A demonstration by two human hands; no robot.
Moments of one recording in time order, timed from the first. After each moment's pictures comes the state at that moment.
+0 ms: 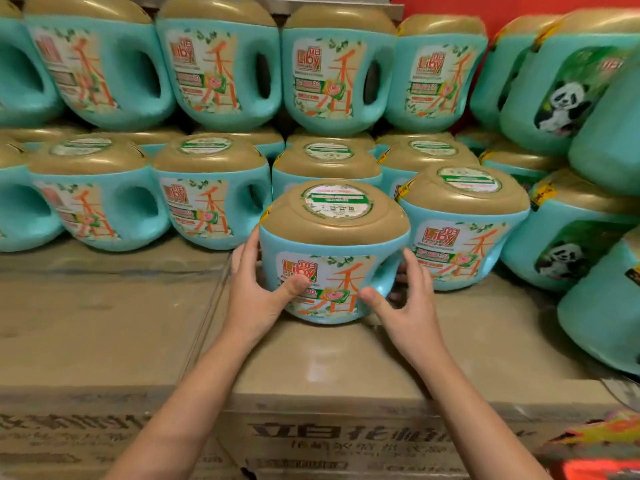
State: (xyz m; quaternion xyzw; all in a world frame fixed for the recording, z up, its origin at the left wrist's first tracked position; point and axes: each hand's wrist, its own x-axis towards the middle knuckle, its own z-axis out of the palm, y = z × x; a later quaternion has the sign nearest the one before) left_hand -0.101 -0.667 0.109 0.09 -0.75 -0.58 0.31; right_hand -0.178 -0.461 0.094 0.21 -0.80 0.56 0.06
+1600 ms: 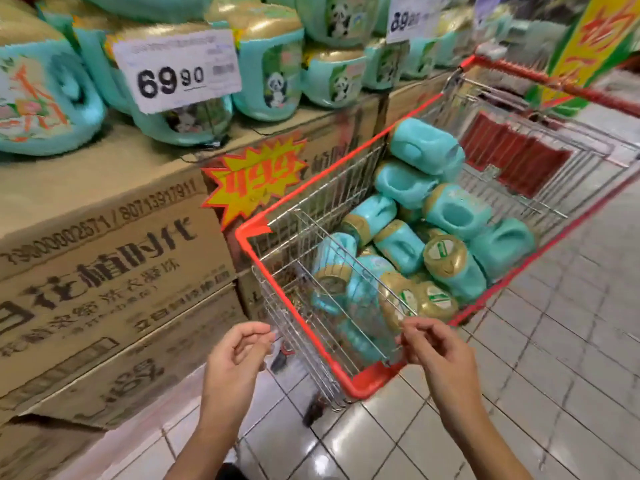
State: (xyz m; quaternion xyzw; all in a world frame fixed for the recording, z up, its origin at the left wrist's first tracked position) left_hand 0.143 -0.264 0.005 0.05 -0.71 -0.70 -0.08; right_hand 0.221 -0.032 0.022 -0.25 -0.68 0.66 0.19
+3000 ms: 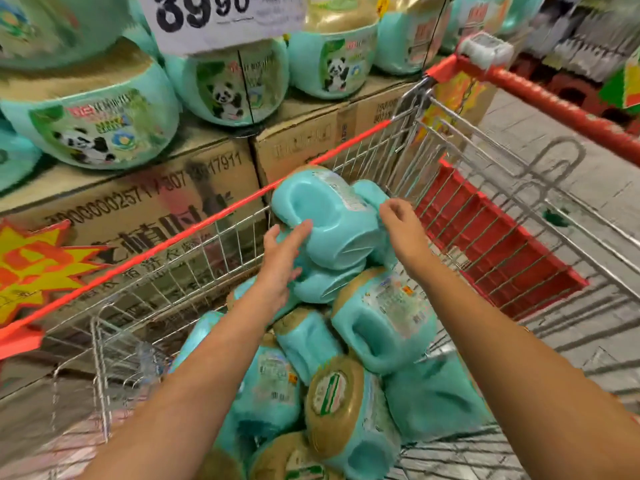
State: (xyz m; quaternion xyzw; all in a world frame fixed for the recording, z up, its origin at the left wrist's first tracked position) left_hand -0.203 0.238 -0.004 0.19 -0.63 -0.73 -0.17; right_hand -0.219 0.433 -0.016 -0.19 -0.79 0.58 0.06
